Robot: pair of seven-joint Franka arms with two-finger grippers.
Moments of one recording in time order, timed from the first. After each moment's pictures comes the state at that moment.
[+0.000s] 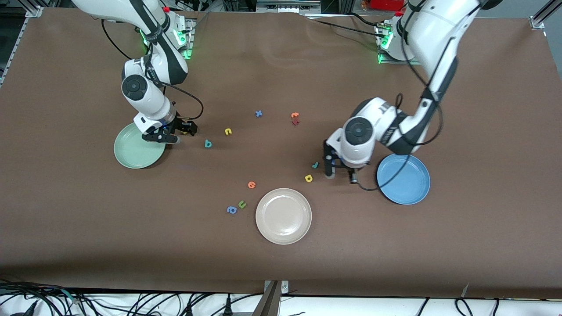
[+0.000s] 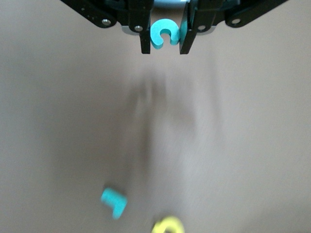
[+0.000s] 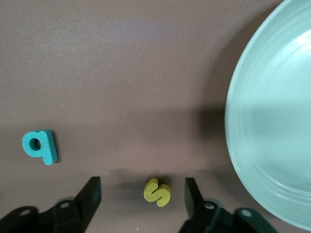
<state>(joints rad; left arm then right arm) -0.19 0.60 -0.28 -1.71 0.38 2.16 0.85 0.17 0.25 0.13 -2.48 0.00 2.71 0.38</state>
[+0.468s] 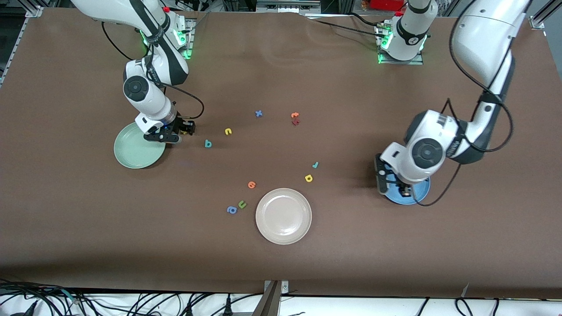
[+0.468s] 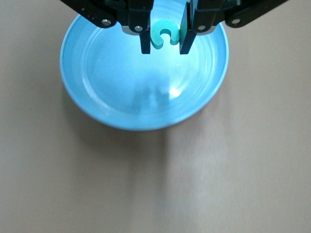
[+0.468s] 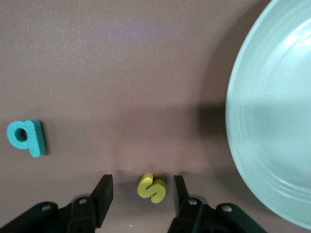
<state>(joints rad) 0.04 0.59 -0.27 -1.71 0.38 2.15 1.07 0.17 0.26 0.13 -2.50 0.00 2.72 0.37</state>
